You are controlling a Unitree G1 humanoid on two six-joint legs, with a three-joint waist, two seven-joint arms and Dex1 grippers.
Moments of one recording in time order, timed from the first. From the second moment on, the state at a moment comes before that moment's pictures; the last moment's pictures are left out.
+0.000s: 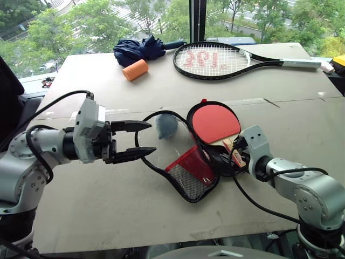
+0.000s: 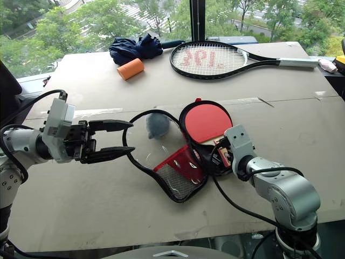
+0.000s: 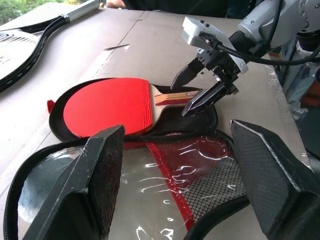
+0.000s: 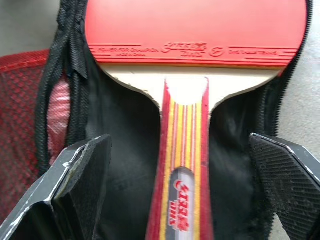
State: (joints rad) left arm -0.14 0.95 0.33 -0.42 -0.79 0.54 -1.20; right arm -0.24 -0.33 0.02 -0.80 0.43 1.52 0.12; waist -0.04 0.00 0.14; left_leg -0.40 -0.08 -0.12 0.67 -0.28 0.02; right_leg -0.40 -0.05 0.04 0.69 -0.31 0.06
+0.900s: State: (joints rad) left arm -0.02 0.95 0.39 -0.37 -0.75 0.41 -1.28; right arm -0.30 -0.33 0.10 -0.77 0.40 1.48 0.15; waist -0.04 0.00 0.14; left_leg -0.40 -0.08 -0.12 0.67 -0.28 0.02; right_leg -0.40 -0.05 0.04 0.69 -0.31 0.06
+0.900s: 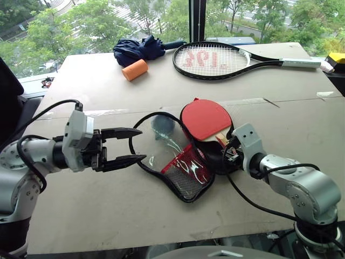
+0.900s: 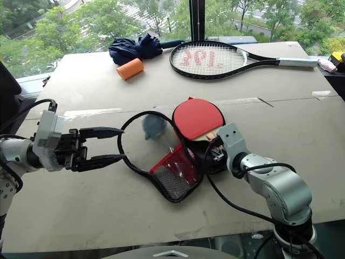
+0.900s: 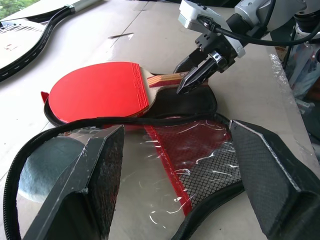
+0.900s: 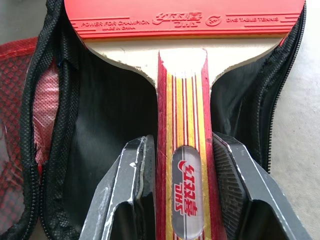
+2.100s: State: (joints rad) left arm 0.18 0.91 0.40 -0.29 -0.66 0.38 -1.23; right arm -0.05 -0.60 -0.20 -0.69 0.52 0.93 0.68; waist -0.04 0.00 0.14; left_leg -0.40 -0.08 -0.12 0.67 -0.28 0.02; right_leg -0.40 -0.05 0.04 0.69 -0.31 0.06
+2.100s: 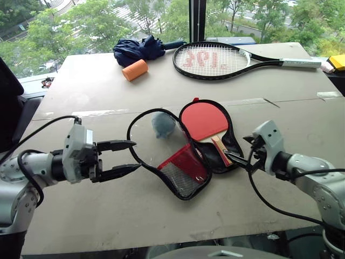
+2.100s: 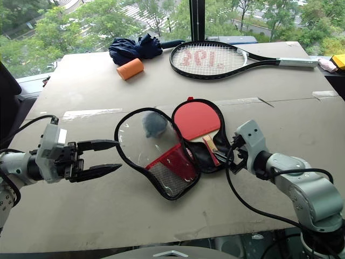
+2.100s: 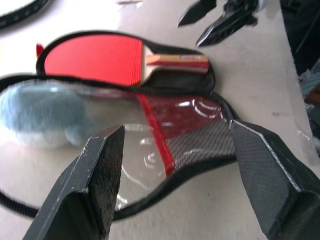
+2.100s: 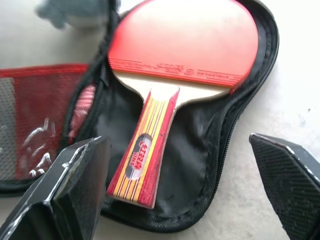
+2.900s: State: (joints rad) left arm -0.20 0.65 -0.01 0.20 -0.20 -0.07 -1.14; right arm 0.09 -0.75 -0.49 -0.22 0.72 0.26 1.32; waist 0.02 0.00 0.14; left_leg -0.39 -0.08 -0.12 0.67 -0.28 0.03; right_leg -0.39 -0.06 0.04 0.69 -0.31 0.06
